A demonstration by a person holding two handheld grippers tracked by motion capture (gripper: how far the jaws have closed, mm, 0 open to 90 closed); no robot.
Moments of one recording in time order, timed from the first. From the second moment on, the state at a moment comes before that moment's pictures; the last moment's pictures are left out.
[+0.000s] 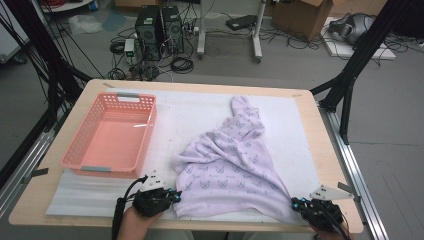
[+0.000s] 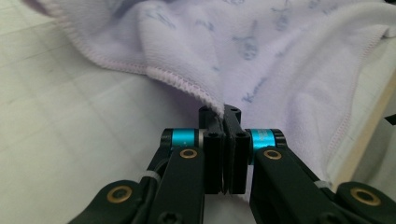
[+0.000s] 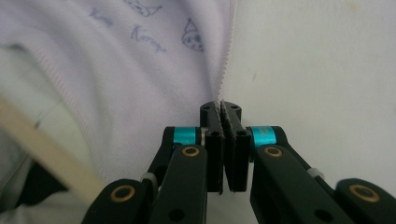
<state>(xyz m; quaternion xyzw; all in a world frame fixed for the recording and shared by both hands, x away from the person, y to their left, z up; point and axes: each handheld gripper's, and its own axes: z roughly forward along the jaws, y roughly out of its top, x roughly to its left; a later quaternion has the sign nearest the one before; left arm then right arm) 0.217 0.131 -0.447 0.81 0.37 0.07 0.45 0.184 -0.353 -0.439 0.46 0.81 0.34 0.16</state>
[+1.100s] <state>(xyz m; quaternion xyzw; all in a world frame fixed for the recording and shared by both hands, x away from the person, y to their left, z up) 0.267 0.108 -0.446 0.80 0.41 0.13 0.43 0.274 -0.293 -0.447 0.42 0.81 0.38 0.17</state>
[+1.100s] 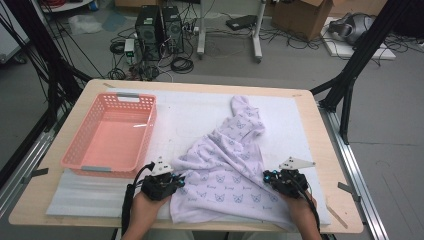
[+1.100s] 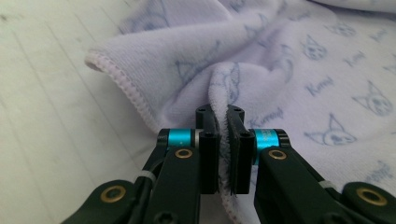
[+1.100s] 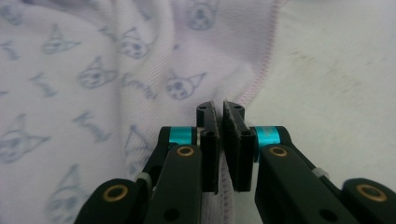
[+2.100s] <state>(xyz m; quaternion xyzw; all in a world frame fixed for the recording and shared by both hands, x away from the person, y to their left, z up) 0.248 0.133 -0.451 0.78 0.43 0.10 0.45 0.237 -0.340 -0.441 0.46 0.76 0.39 0.22</state>
